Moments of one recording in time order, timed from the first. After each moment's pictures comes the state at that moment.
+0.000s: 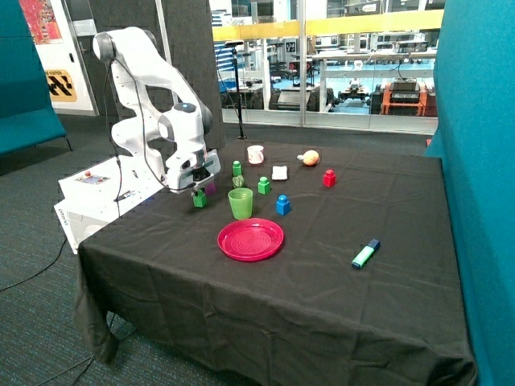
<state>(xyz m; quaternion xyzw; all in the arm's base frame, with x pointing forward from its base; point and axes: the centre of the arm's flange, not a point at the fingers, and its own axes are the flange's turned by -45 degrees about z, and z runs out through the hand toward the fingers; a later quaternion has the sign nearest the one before) 0.416 -0.196 0.319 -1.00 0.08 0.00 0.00</state>
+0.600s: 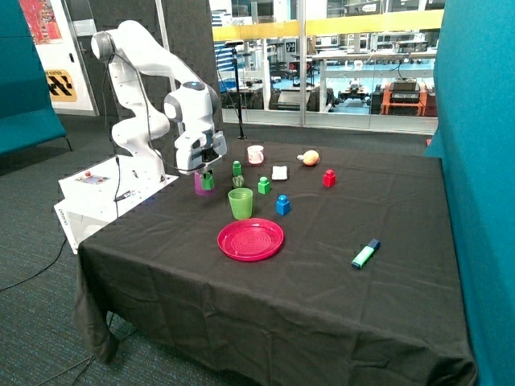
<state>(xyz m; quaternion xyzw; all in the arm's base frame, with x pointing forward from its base) 0.441 -0.172 0.377 -1.00 0.04 0.00 0.00</state>
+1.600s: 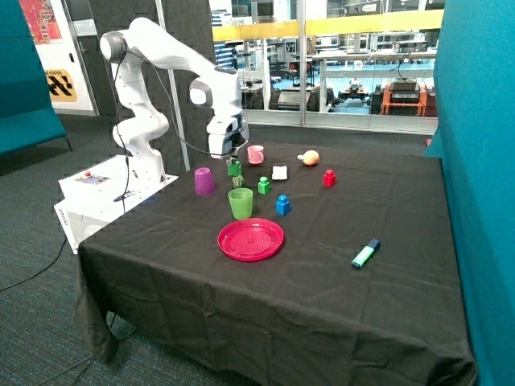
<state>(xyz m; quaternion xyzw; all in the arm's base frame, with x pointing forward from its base) 0.509 -0.104 0.409 -1.00 -0.03 0.00 0.00</state>
